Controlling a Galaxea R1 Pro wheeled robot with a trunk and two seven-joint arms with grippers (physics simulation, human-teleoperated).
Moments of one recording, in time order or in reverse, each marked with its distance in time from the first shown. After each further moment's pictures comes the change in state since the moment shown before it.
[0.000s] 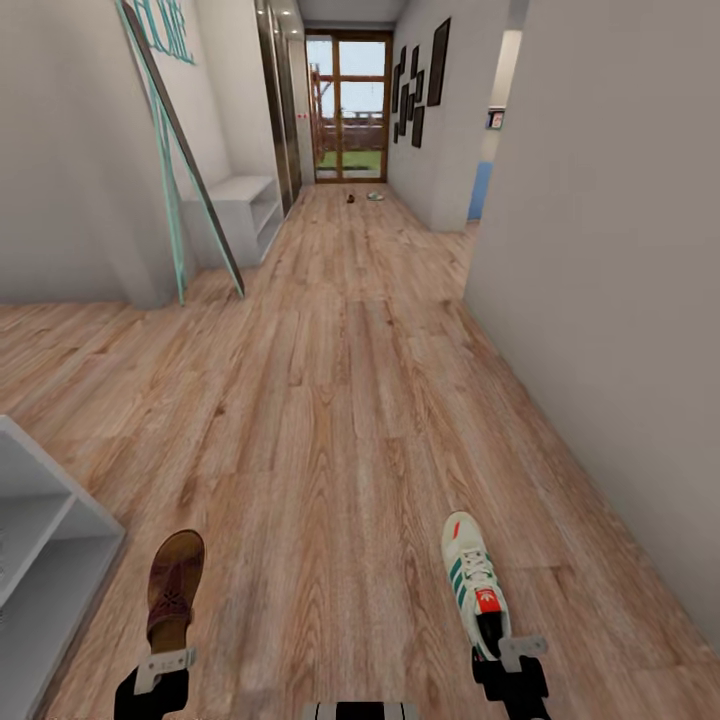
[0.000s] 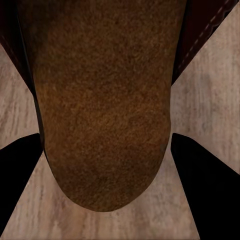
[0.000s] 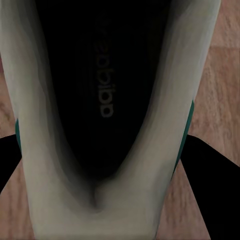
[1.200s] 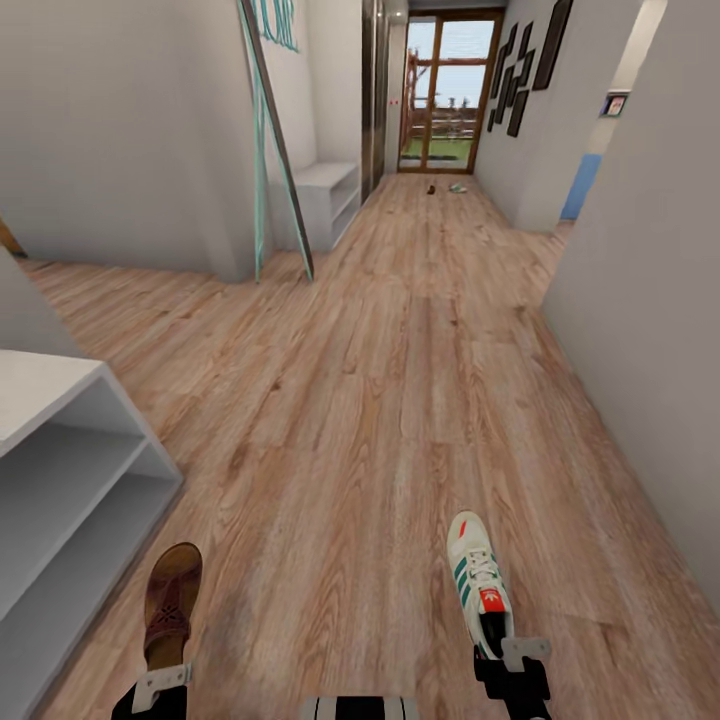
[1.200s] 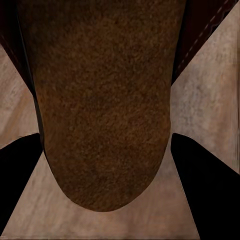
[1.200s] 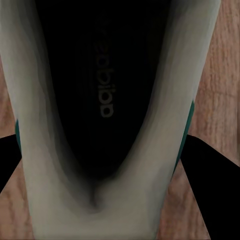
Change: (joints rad) left arm 0.008 -0.001 -0.003 0.056 0.002 -0.020 0.041; right arm 0.000 0.001 -0.001 -0.002 -0.050 0.000 -0.001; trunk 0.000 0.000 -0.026
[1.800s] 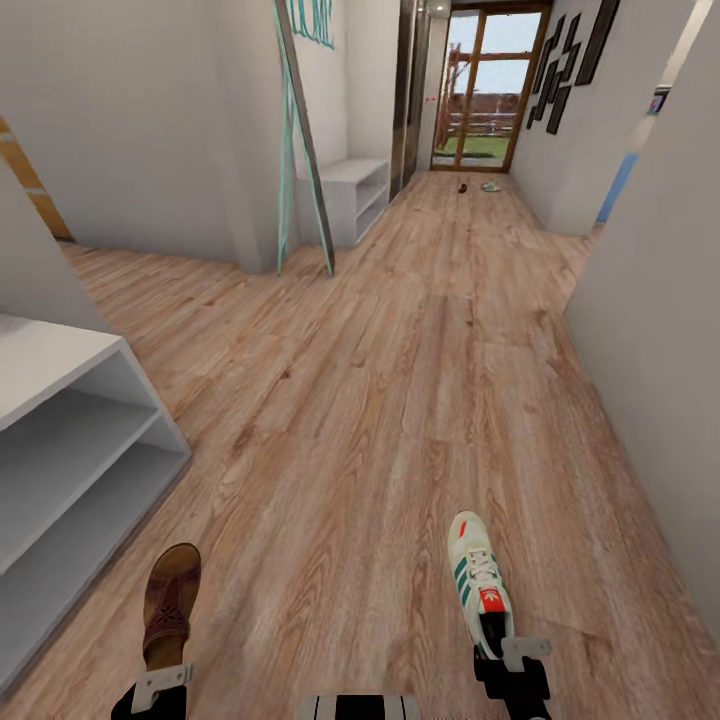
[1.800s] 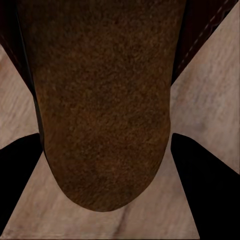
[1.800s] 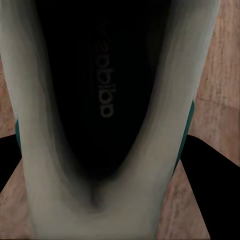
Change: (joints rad) left arm 0.000 0.000 0.001 0.000 0.000 0.002 0.003; right arm 0.000 0.000 -0.001 0.000 -0.001 0.000 0.000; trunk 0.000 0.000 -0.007
